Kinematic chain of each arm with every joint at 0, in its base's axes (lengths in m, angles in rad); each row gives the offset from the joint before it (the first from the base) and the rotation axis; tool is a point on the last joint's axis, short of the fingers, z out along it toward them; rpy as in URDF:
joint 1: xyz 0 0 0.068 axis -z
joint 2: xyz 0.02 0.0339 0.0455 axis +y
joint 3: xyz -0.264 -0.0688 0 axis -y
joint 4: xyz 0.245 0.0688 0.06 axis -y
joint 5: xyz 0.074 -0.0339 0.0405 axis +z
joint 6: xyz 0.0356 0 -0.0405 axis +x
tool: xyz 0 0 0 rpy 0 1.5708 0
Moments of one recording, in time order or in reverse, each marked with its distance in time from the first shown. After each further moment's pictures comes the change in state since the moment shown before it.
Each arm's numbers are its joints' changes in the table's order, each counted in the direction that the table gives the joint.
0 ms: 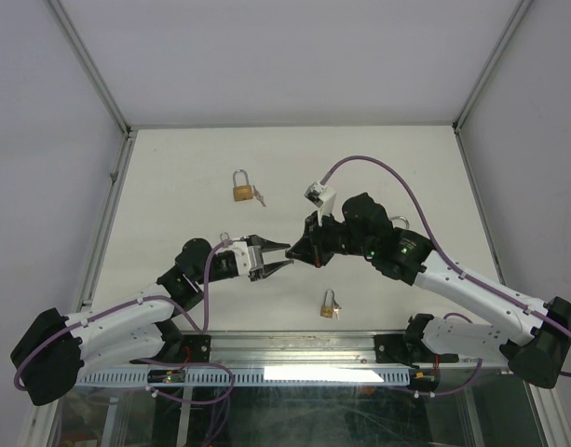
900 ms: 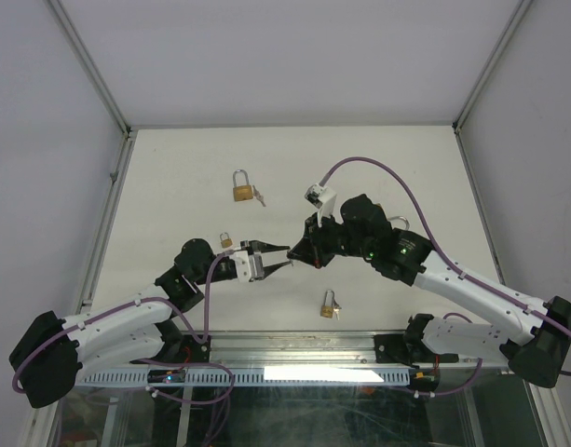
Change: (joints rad) left arm 0.000 -0.020 0.000 -0.037 -0.024 0.130; right arm -0.004 0.001 0.000 -0.023 -0.034 -0.002
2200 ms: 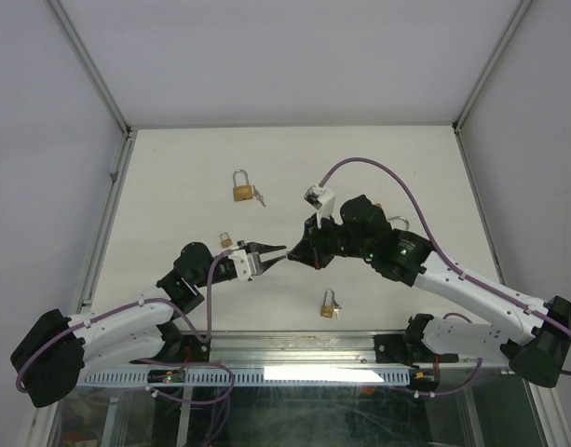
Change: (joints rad) left arm -0.019 0.018 -0.060 0.090 0.056 -0.030; right arm -0.011 -0.003 0.000 0.000 0.000 0.006
